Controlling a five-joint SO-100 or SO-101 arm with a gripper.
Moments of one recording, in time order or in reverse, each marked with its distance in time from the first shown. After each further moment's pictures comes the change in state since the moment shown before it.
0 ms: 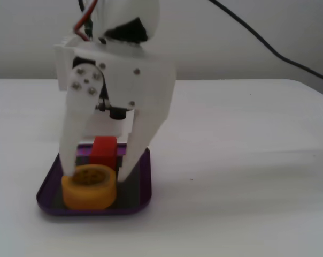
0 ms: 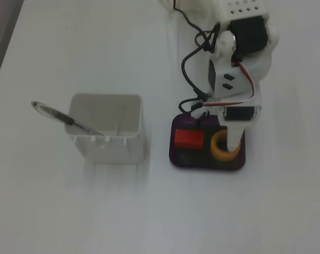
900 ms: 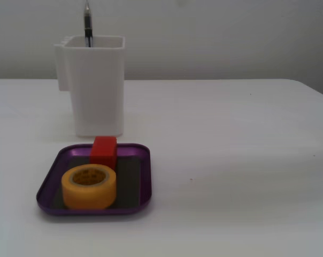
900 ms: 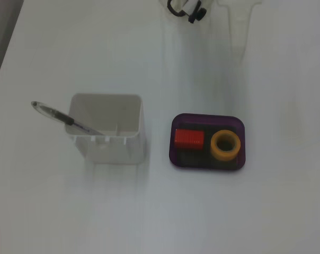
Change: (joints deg) arm 0.2 38.2 7.4 20.6 -0.4
